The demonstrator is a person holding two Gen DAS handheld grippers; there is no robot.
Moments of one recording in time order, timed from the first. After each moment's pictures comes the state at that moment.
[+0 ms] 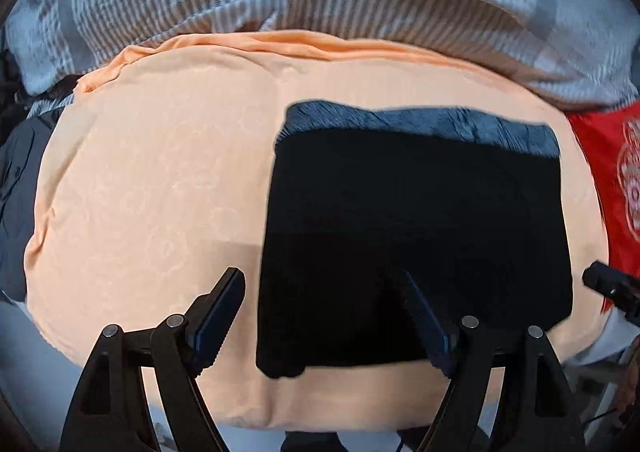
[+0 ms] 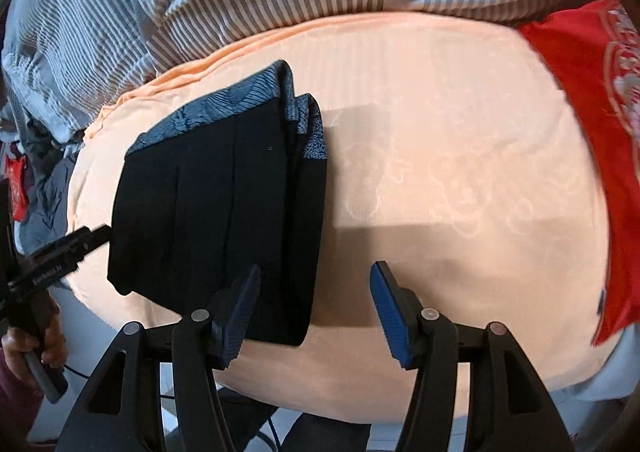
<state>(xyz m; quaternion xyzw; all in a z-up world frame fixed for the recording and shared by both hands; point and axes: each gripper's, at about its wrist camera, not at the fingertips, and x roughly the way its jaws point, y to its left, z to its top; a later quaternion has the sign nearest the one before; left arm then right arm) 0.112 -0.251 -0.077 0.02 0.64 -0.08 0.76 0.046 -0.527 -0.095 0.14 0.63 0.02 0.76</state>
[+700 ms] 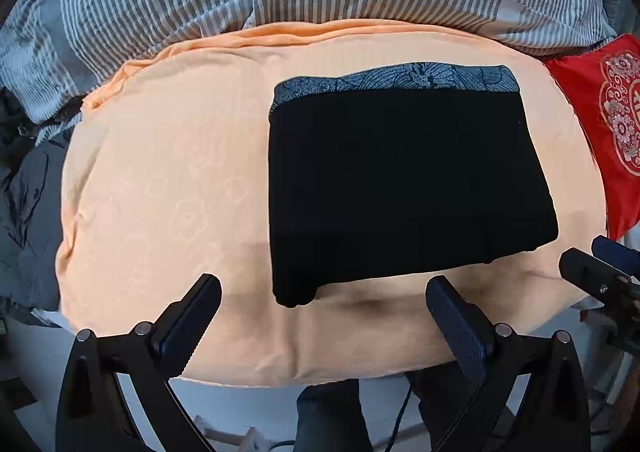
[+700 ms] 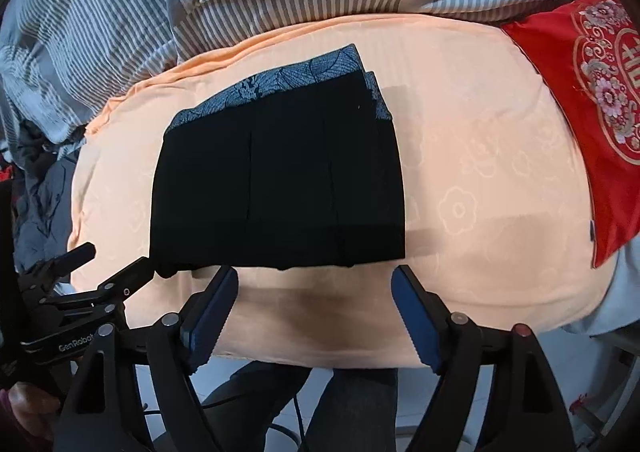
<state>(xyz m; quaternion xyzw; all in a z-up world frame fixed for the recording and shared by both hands) 0.071 -0.253 -0.037 0.09 0.65 -0.10 0.75 0.015 -0.434 -0.052 0.13 0.65 -0.04 0.75</state>
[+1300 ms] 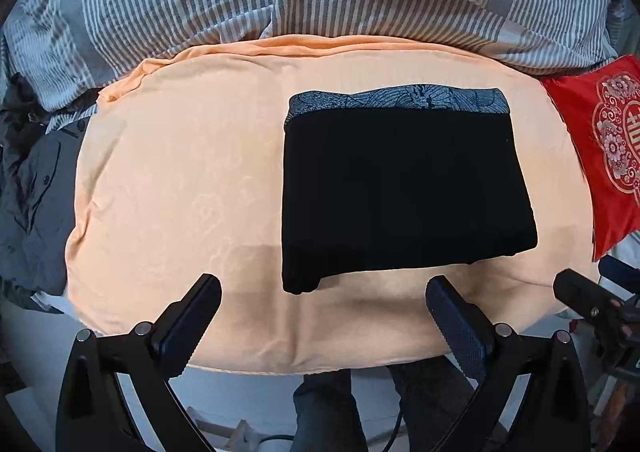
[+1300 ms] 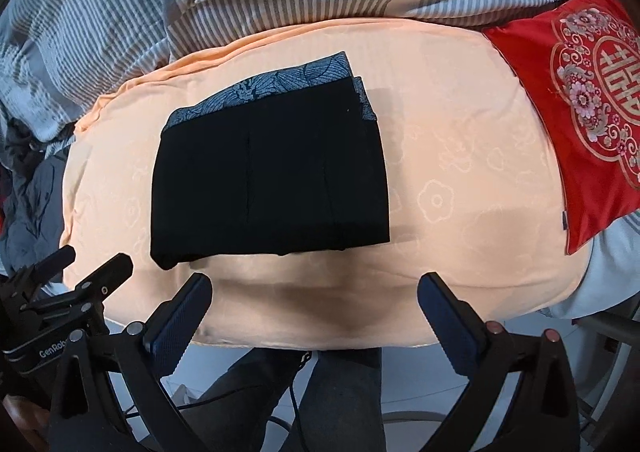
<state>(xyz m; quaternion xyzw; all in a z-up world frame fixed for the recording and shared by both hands) 0.069 -0.243 -0.005 0.07 0.65 -0.09 0.75 0.015 -0.425 -0.024 0.11 0.66 -0.07 0.74</state>
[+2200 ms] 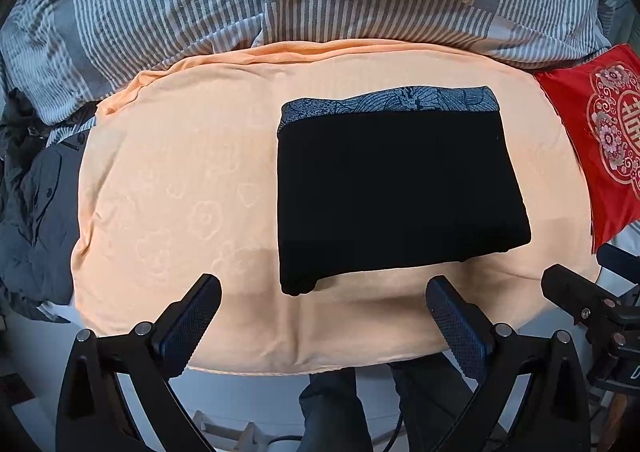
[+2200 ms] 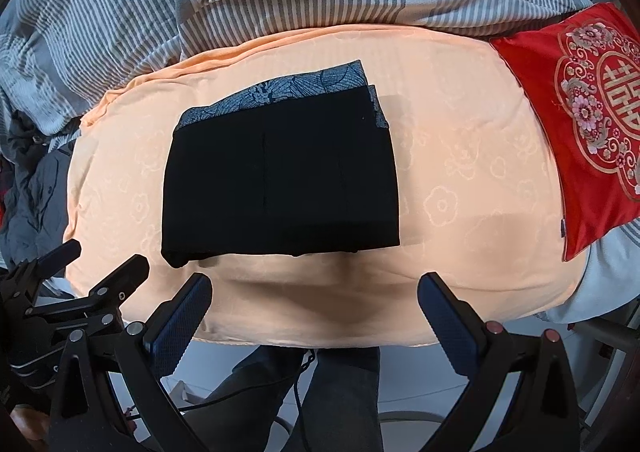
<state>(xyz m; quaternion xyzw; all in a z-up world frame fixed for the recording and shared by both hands) 0.068 -0.252 0.003 0.08 0.65 -0.10 0.75 0.022 -0.414 -0.014 0.10 0.66 -0.06 0.74</state>
